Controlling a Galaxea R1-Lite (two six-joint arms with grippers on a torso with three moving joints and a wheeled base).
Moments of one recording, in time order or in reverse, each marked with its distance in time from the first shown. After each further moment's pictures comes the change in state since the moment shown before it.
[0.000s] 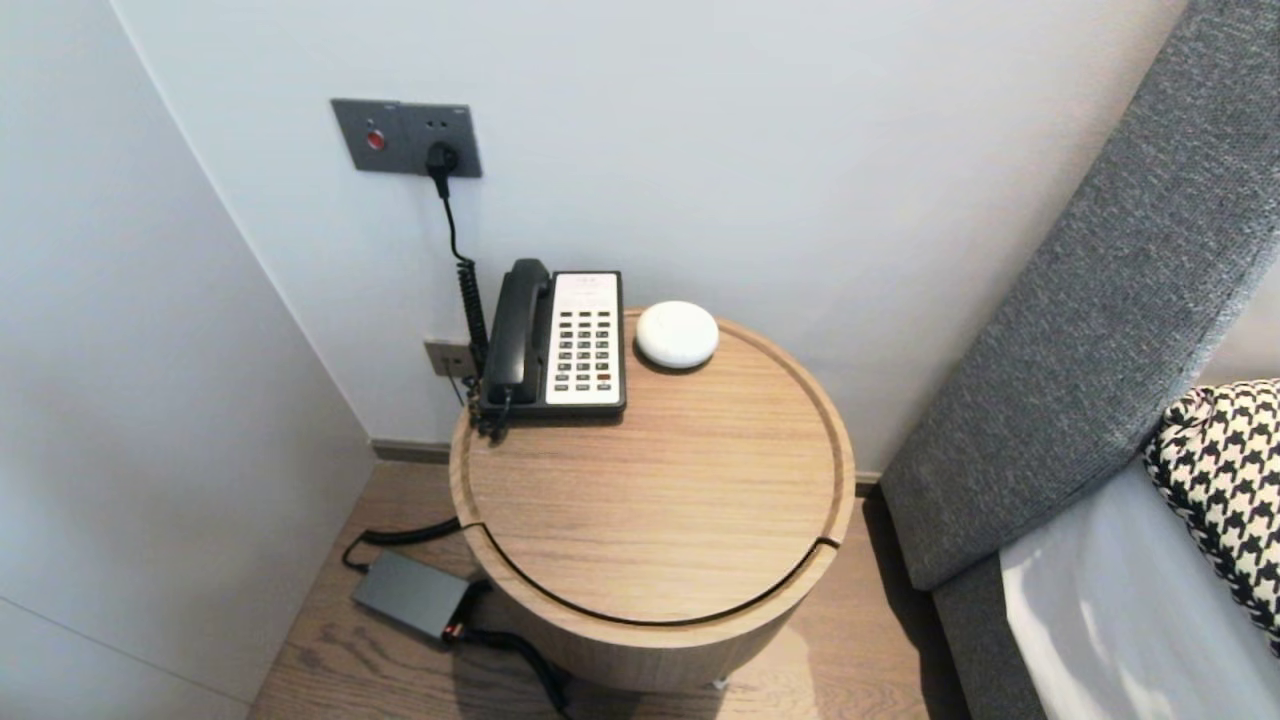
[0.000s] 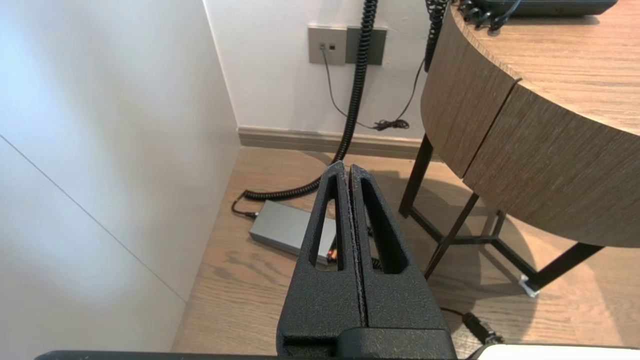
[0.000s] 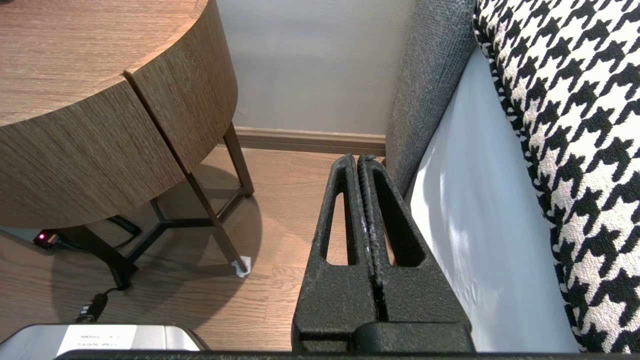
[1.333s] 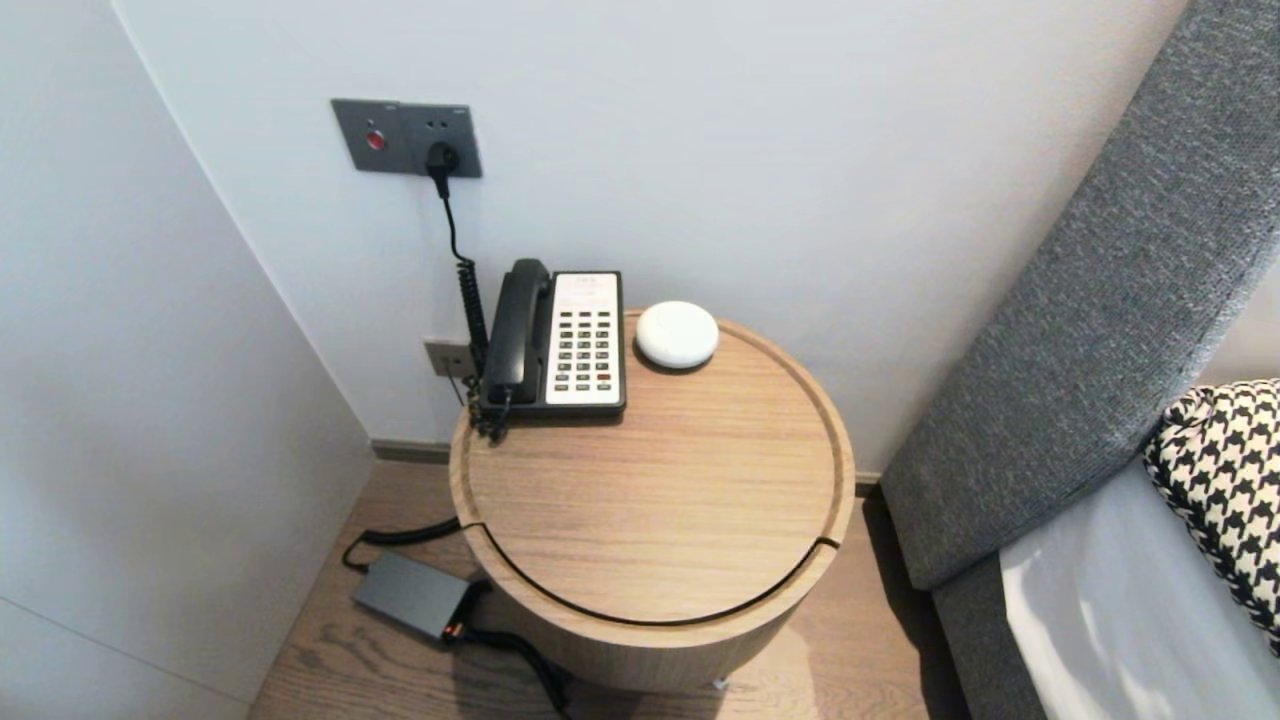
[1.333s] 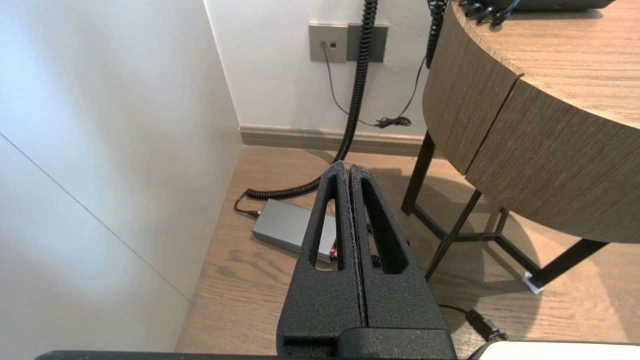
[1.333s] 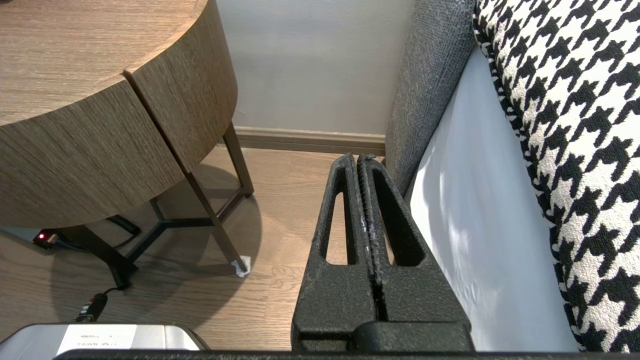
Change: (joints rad) left arm 0.000 0.000 -0.001 0.013 0.001 0.013; right arm 0.000 0.000 0.000 0.000 0.000 0.000
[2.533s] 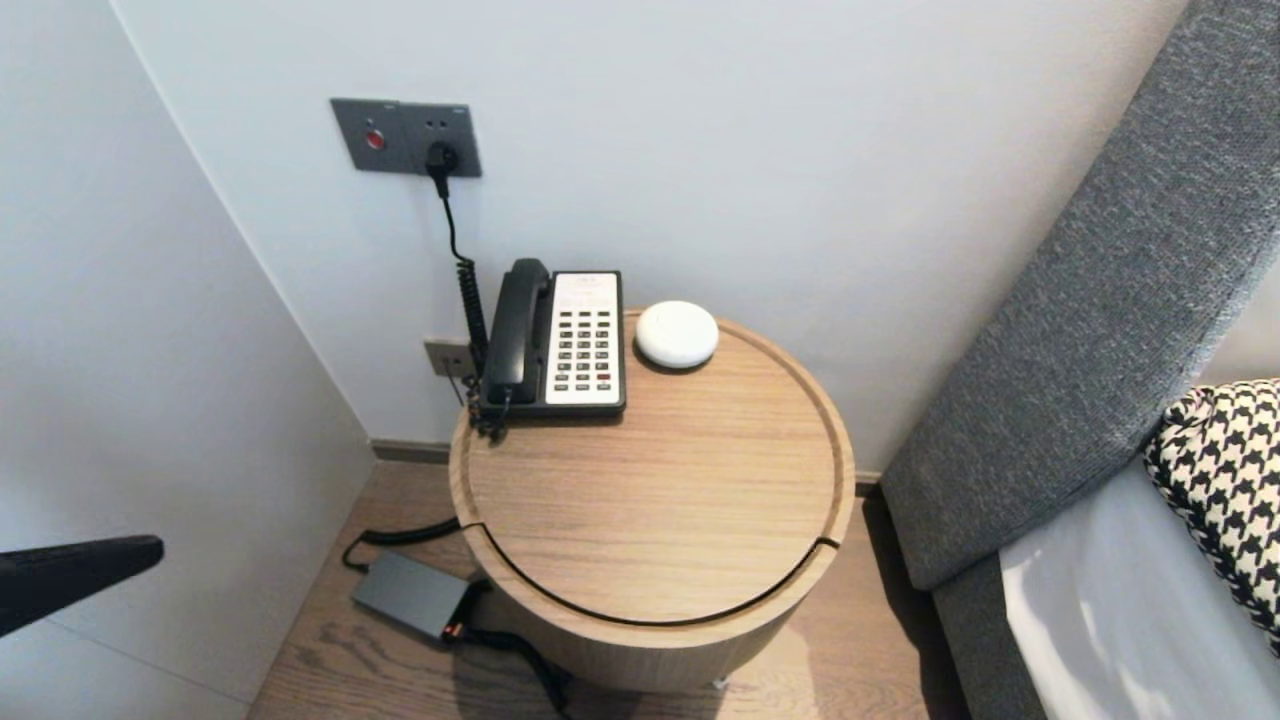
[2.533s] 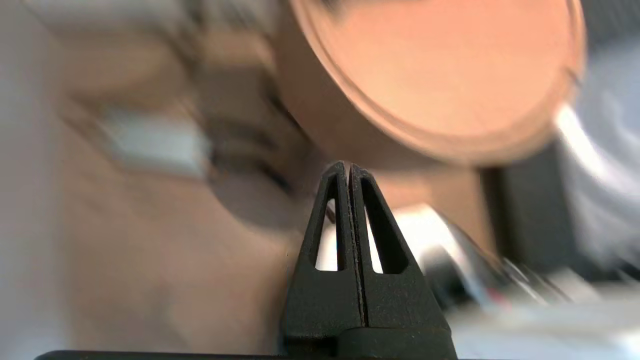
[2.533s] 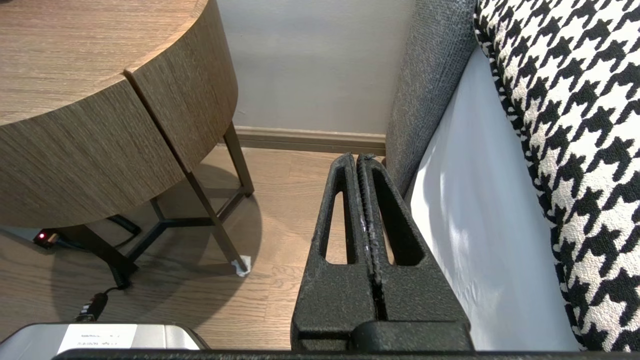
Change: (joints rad) left arm -0.259 0.899 -0.863 0.480 -0.192 -0.171; right arm 0.000 0.000 0.000 0.000 0.000 0.000
